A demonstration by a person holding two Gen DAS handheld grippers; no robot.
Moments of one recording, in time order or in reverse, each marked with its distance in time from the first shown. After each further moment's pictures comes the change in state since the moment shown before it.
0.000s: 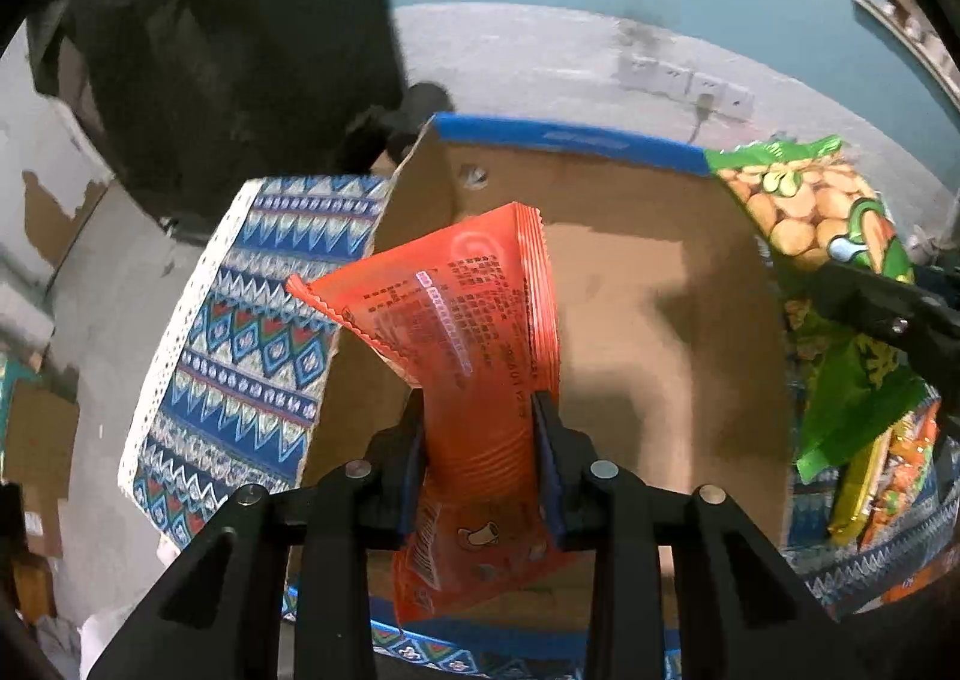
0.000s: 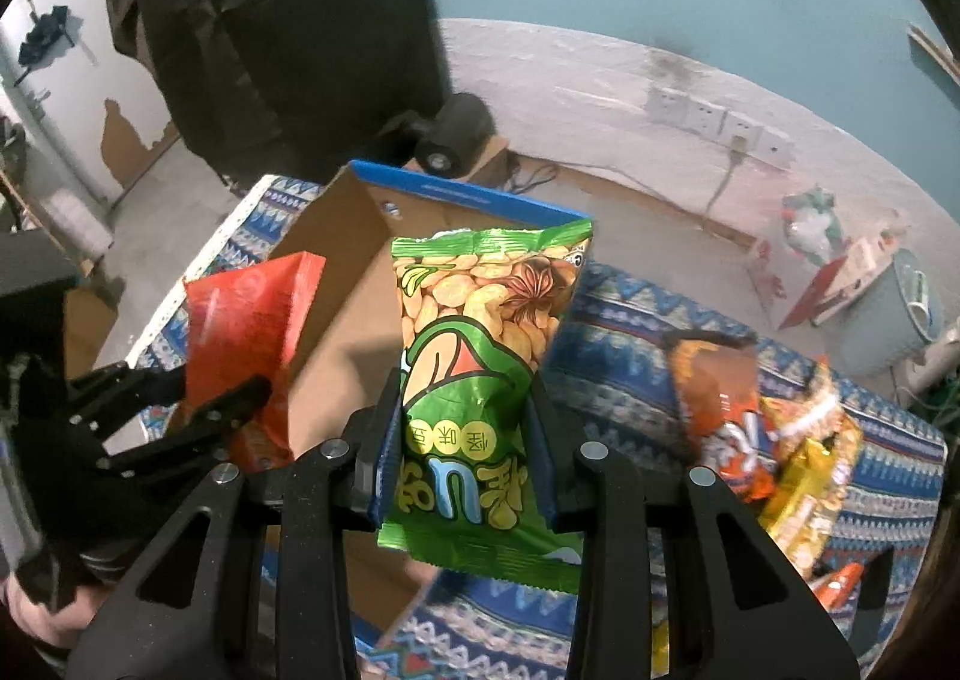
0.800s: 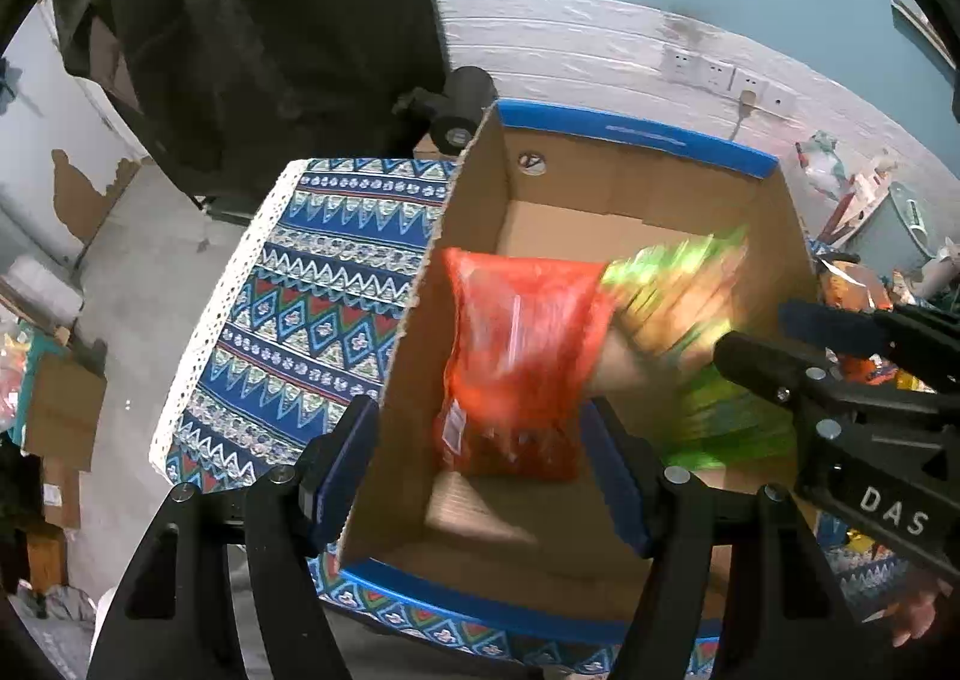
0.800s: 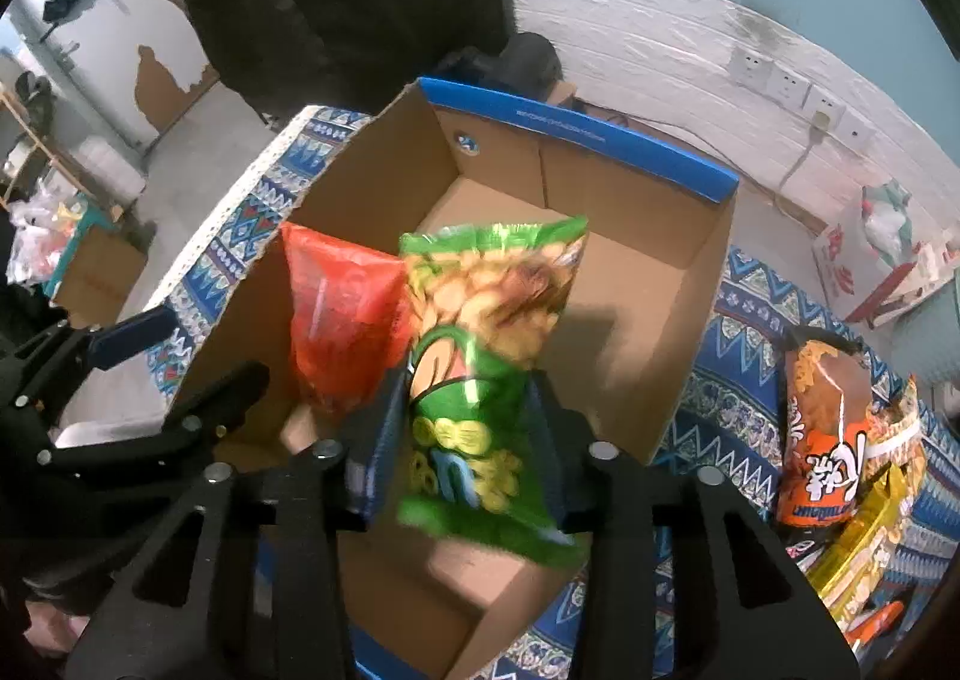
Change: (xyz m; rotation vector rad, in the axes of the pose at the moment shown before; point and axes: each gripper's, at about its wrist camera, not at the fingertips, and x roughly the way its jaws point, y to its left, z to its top) left arm -0.009 0.014 0.002 -0.026 0.027 0.076; right arm 0.054 0.025 0.000 -0.054 0.118 0.106
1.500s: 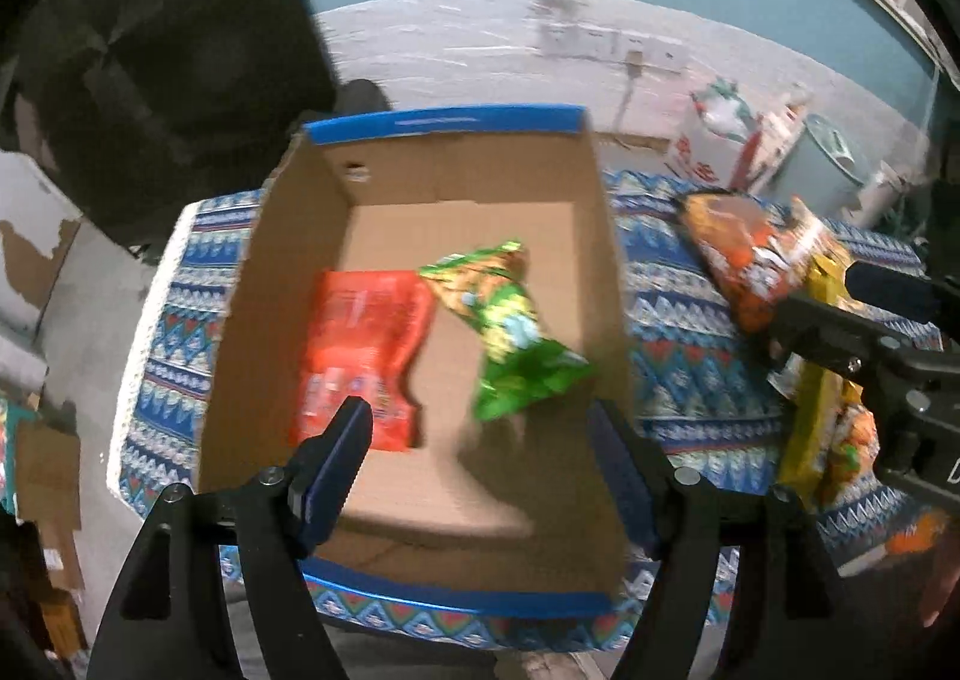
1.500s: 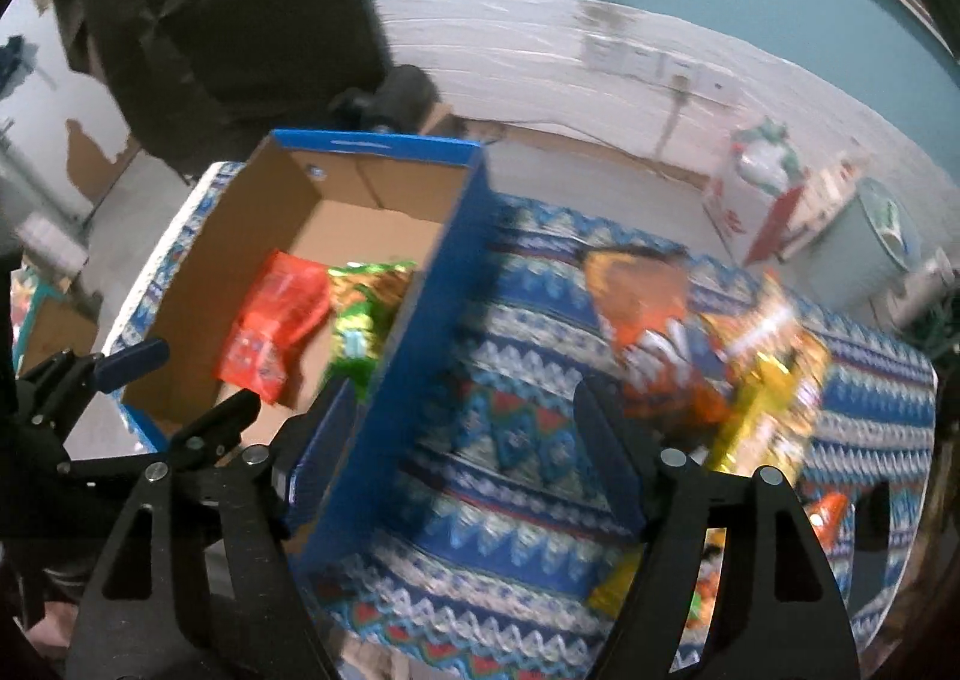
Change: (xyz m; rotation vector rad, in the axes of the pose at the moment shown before) left arm -0.028 -0.104 -0.018 0.175 0.009 -0.120; right arm -0.087 -0.085 -0.066 0.193 -0.068 -0.174
